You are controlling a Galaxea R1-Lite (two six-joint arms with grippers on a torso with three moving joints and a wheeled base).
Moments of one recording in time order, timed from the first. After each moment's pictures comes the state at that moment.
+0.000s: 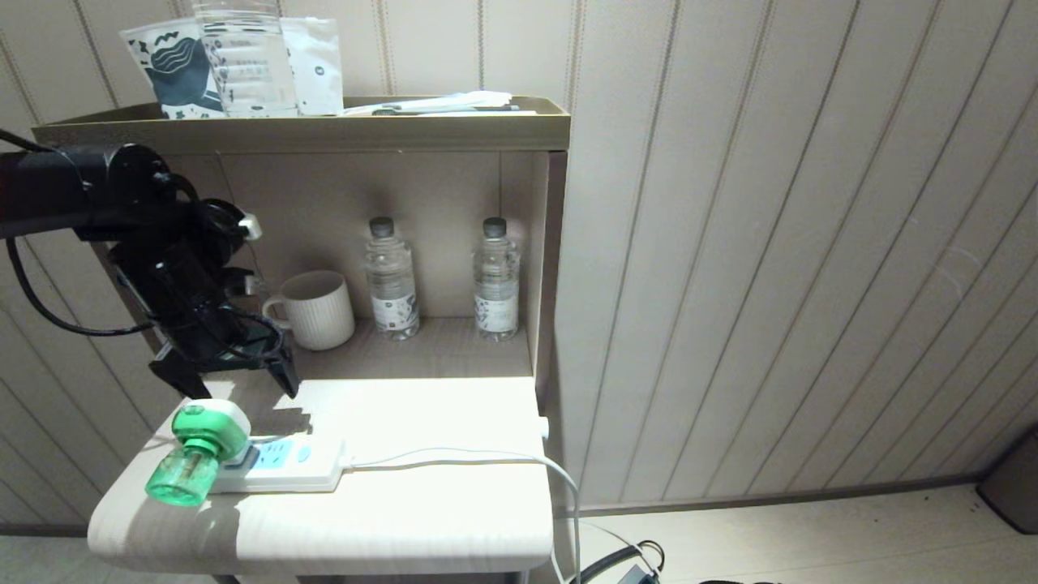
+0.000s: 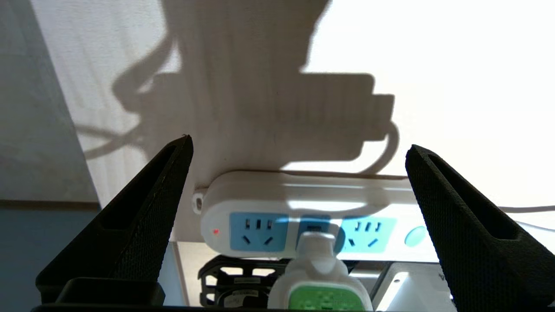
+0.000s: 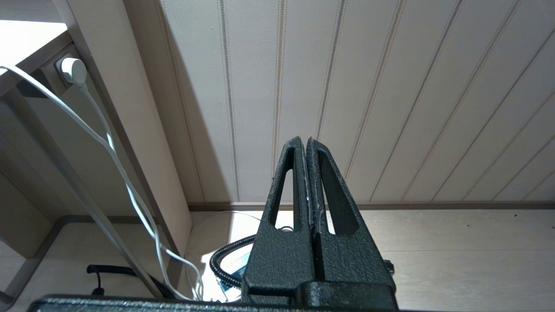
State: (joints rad) left arm -0.06 2.10 -1.93 1.20 -0.02 -0.11; right arm 0.00 0.01 -0.03 0.05 -0.01 -0.01
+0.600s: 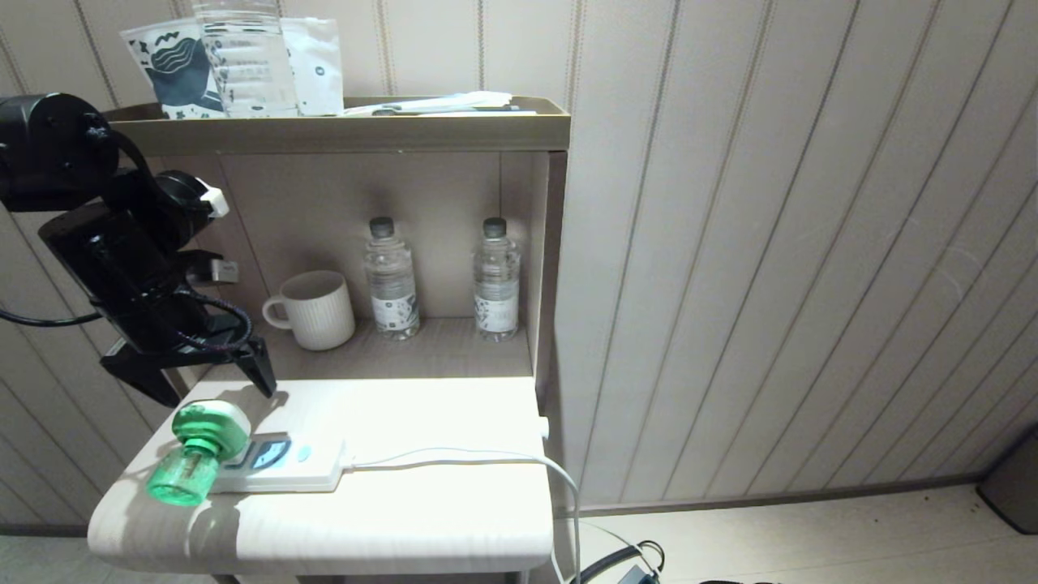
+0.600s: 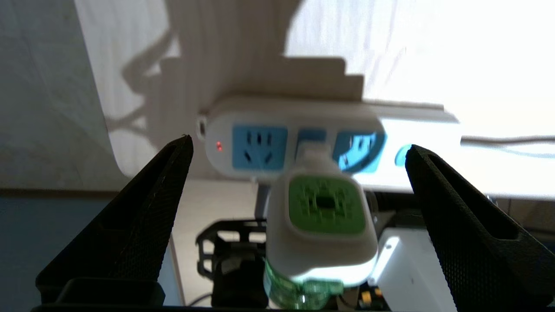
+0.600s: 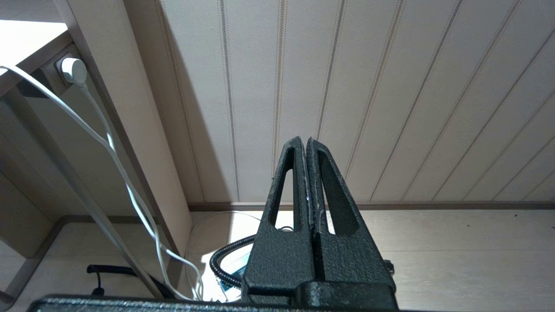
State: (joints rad) left arm -0.06 1.99 -1.93 1.33 -0.05 -0.13; right arm 0.00 0.01 -0.03 0.05 -0.01 -0.01
